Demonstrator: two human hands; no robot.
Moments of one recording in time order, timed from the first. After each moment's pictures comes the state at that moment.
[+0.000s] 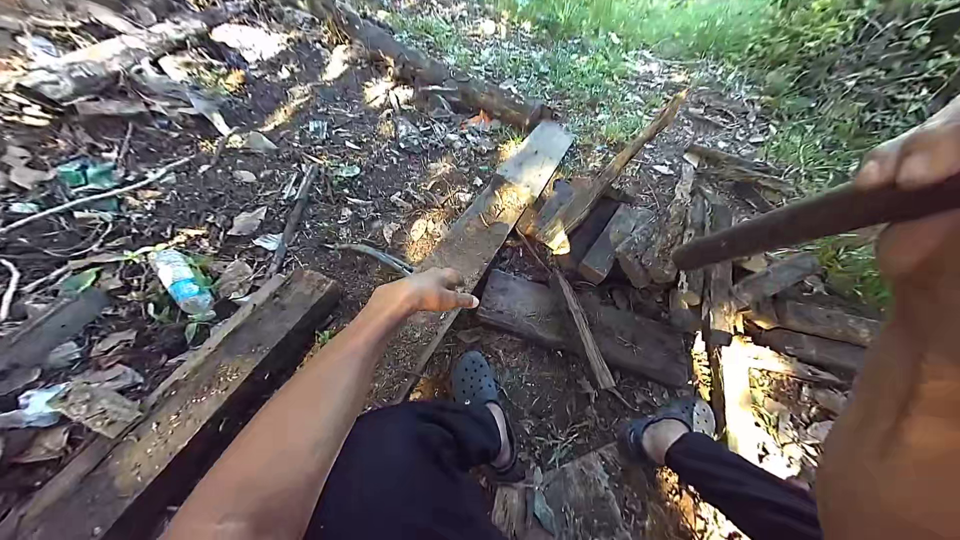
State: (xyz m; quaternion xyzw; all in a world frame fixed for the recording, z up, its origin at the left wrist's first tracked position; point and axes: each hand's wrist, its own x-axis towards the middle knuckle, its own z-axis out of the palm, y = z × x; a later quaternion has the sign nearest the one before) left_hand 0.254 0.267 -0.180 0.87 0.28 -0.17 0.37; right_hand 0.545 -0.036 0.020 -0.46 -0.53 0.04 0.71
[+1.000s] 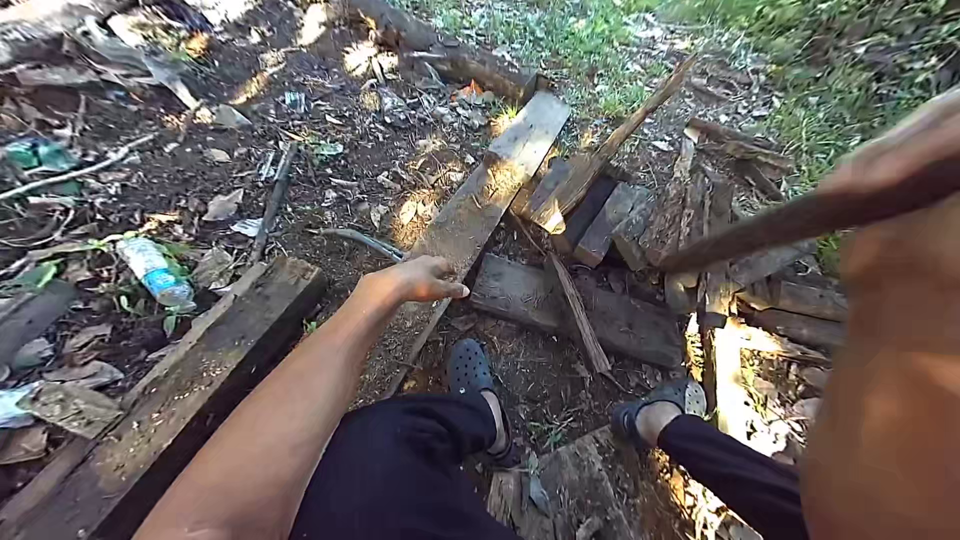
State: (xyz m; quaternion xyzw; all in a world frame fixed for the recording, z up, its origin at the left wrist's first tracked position) left_hand 0.253 0.268 -0.192 0.87 0.26 -0.19 0.37; right_hand 0.514 -0.042 0.002 -0.58 -0.50 0.02 0.65
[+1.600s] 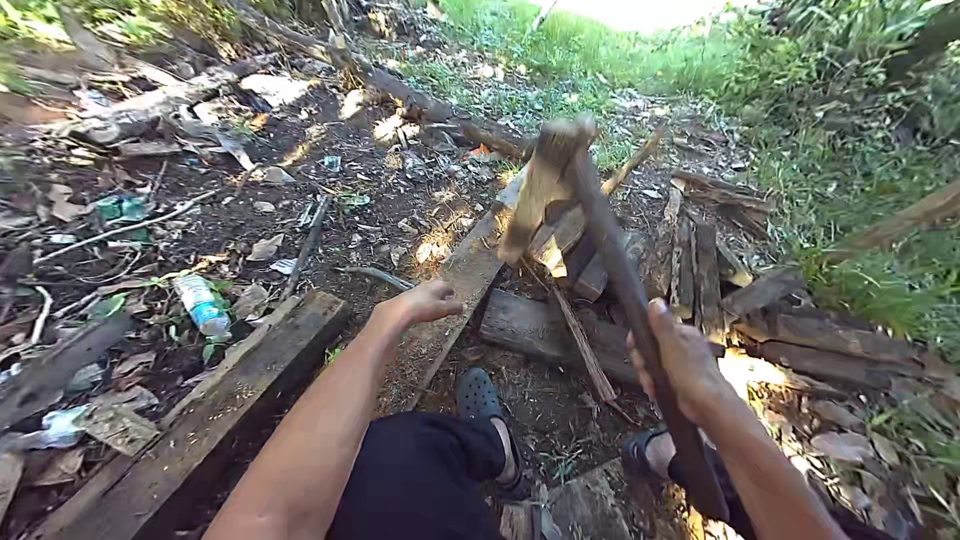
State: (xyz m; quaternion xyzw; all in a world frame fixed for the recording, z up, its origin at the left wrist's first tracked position) left_hand 0.233 0.275 -0.184 0.87 0.31 -0.12 0.35; right_hand 0.448 -0.074 -0.117 -0.75 -0.19 0.35 0.53
